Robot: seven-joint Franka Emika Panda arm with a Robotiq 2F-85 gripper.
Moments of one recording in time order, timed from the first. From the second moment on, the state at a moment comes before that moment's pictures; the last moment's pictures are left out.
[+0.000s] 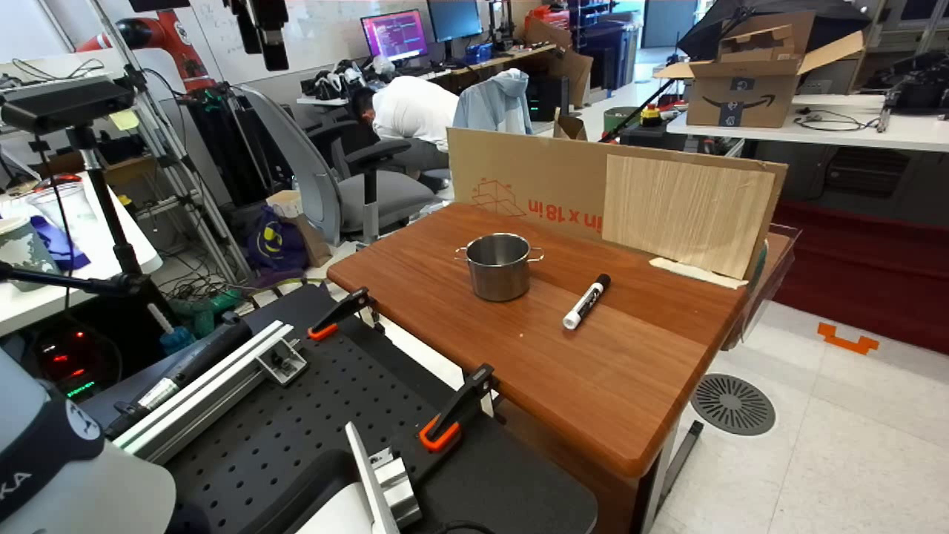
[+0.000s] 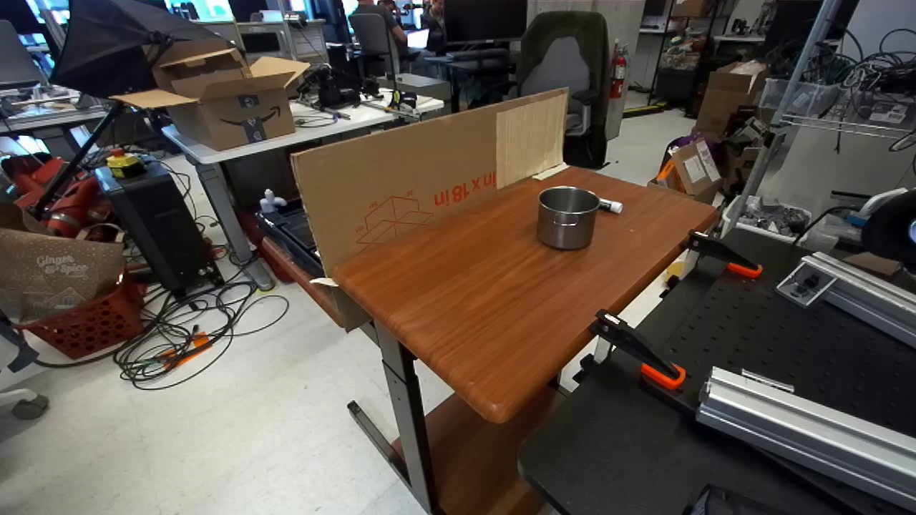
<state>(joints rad) 0.11 -0.59 0.16 -2.52 0.30 1.91 0.27</state>
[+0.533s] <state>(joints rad) 0.00 -0.48 0.04 -2.55 0.16 1.96 0.08</state>
